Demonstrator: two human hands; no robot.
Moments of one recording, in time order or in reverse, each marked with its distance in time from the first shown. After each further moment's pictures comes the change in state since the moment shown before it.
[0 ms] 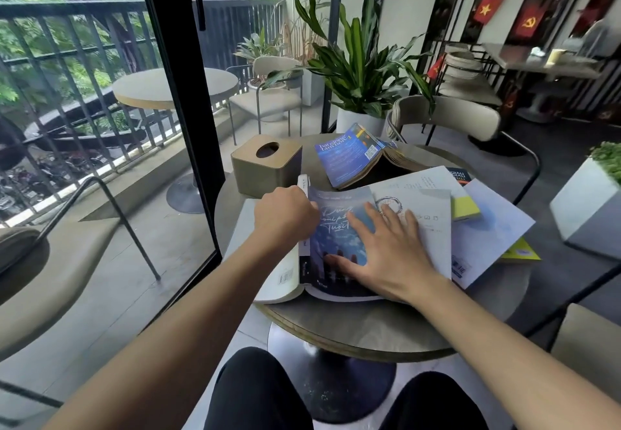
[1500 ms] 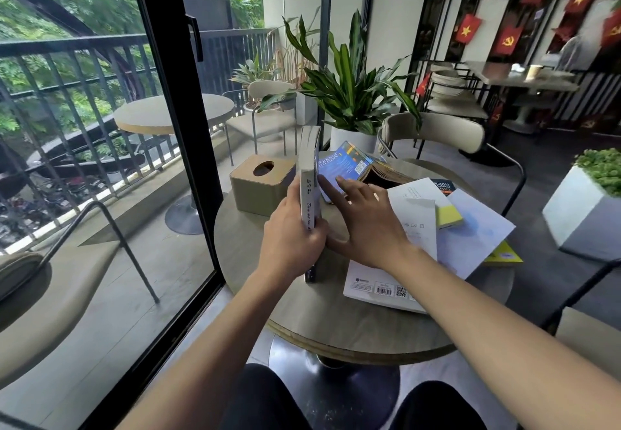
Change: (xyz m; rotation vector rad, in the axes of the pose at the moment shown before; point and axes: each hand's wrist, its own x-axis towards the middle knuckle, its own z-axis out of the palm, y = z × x) left_hand -0.037 -0.004 0.011 -0.589 0.327 0.346; right_hand 0.040 -0.002 -0.021 0.023 0.415 -0.207
